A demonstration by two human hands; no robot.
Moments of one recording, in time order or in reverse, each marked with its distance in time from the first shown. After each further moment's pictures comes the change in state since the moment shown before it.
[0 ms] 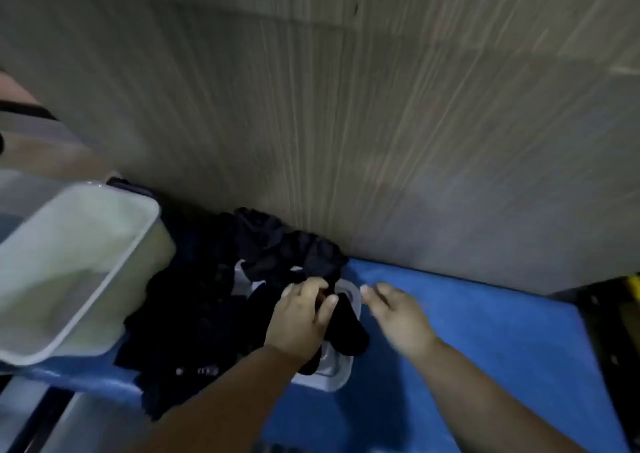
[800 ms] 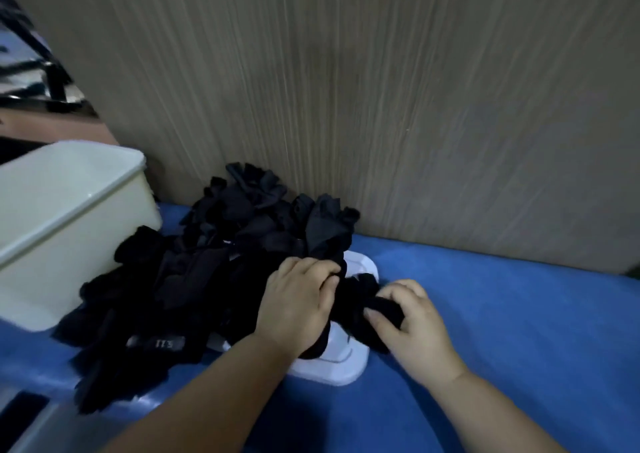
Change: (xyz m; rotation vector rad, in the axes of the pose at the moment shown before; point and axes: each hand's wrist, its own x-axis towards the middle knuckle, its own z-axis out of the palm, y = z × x) left_hand 0.006 -0.060 0.082 0.267 0.398 0.285; right_hand 0.000 0.108 0.095 0.151 0.303 -0.462
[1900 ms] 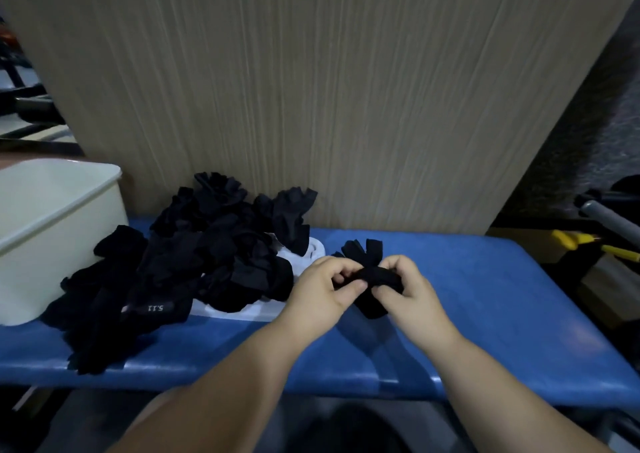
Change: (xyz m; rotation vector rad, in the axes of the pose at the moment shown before) left_hand -0.068 0.096 -0.026 -0.697 -0.195 0.073; right_hand -0.099 -0.066 -0.066 0.209 0.174 0.153
